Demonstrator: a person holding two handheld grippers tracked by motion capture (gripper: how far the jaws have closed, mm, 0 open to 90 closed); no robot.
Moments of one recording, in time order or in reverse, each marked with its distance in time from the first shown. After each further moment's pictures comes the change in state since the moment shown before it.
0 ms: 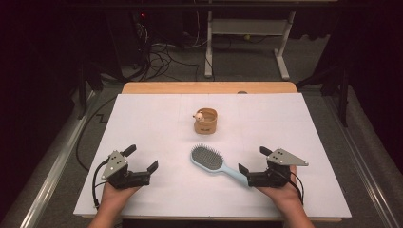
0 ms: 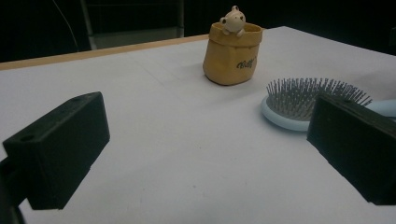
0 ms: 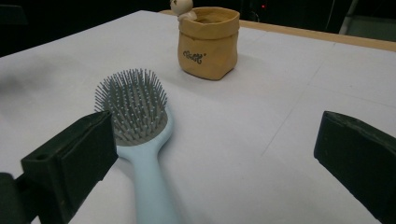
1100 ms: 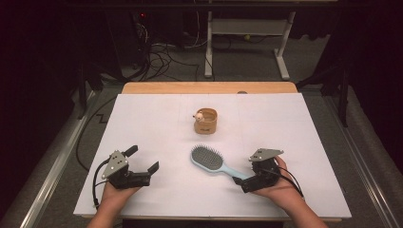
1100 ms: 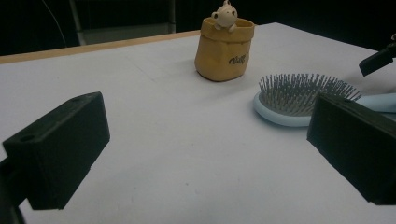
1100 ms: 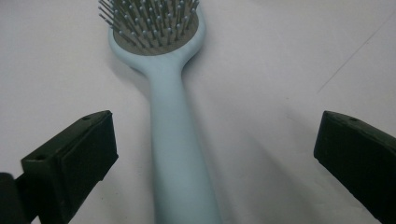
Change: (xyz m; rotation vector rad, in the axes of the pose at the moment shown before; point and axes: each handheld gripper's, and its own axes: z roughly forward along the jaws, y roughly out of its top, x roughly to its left) left arm 0.000 -0.001 0.003 0.018 -0.040 -0.002; right arm 0.005 0.001 0.028 0.403 0.108 -0.105
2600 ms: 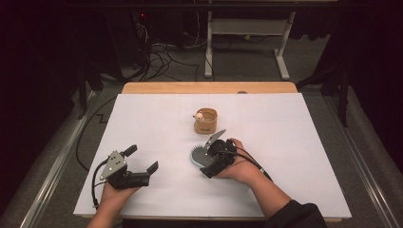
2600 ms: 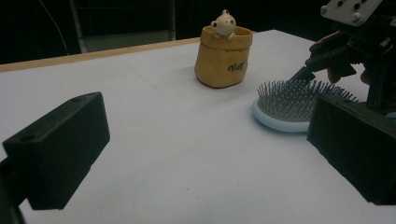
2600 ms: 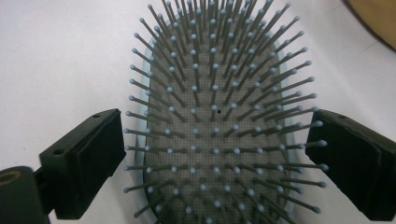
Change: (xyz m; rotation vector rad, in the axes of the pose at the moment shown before) left arm 0.000 0.001 -0.004 -0.033 0.004 0.001; right arm 0.033 0.091 0.088 0.235 0.086 -0.198
